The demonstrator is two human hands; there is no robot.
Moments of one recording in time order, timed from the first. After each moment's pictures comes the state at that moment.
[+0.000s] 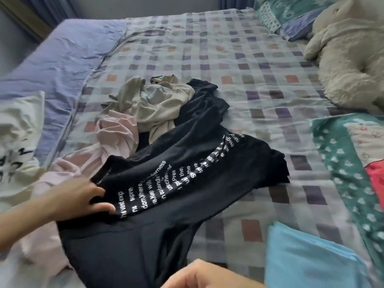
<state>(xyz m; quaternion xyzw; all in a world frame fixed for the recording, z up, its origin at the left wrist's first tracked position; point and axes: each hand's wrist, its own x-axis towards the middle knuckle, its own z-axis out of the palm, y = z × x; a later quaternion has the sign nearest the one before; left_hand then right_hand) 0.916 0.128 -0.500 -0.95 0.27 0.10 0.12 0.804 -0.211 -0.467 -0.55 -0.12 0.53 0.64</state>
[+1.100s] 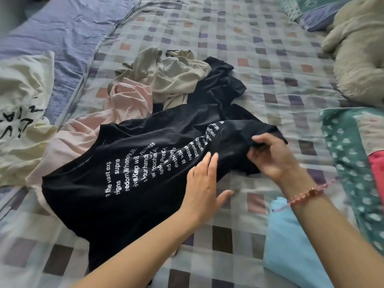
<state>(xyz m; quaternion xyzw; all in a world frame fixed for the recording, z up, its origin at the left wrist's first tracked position) 0.832 -0.093 -0.575 -0.96 0.13 -0.09 -0.25 0.907 -0.250 -0.501 -0.45 0.27 0.14 0.84</state>
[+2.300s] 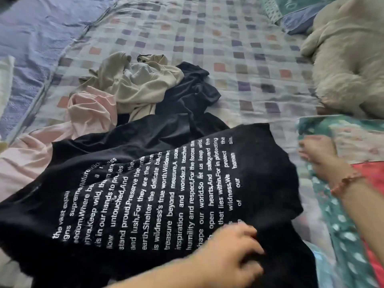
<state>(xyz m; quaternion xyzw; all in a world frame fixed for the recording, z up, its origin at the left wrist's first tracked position) 0.816 -0.183 -0.531 -0.83 0.28 0.16 -0.45 0.983 -0.438 -0.524 -0.77 0.35 -0.03 0.54</state>
